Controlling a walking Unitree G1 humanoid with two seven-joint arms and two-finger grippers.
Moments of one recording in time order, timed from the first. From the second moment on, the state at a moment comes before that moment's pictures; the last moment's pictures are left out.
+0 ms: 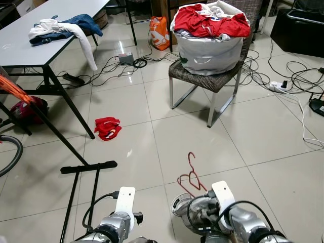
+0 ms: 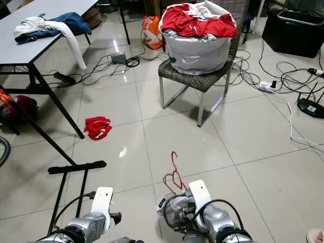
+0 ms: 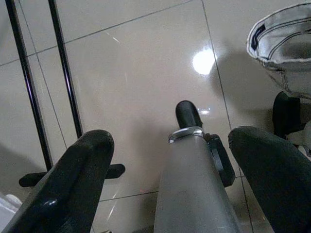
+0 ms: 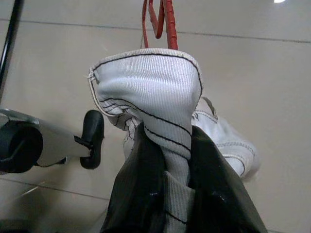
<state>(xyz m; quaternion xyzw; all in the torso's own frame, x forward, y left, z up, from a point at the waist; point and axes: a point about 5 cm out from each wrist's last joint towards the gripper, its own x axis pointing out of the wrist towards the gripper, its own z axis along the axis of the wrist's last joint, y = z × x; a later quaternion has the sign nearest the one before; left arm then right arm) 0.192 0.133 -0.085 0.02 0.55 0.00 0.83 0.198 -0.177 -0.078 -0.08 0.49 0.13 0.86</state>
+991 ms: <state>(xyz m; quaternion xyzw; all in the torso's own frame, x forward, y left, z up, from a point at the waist) 0.189 0.131 -0.086 -0.05 0.57 0.04 0.82 0.175 -0.174 -0.090 -0.13 0.52 0.13 0.84</state>
